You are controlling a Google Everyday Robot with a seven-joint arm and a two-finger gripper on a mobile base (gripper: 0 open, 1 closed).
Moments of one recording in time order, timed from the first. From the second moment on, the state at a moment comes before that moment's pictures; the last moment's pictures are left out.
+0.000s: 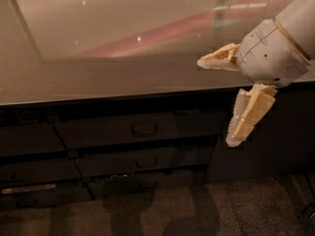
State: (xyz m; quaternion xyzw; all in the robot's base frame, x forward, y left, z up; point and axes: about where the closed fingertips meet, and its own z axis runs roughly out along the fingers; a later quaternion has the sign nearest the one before) arm 0.420 -0.114 0.955 -0.73 0.61 0.16 0.26
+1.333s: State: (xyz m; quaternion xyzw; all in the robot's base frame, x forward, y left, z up) arm 0.496 -0.125 0.891 -0.71 0.63 0.23 0.22
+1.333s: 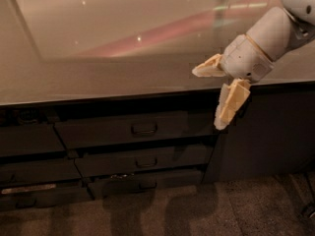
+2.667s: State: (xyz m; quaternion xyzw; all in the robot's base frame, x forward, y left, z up) arm 0.519 -0.058 0.881 -0.73 0.64 0.17 0.15
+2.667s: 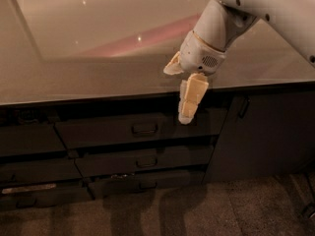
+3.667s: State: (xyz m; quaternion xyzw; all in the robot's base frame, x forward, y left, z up) arm 0.510 -0.048 0.812 -0.71 0.67 0.17 0.10
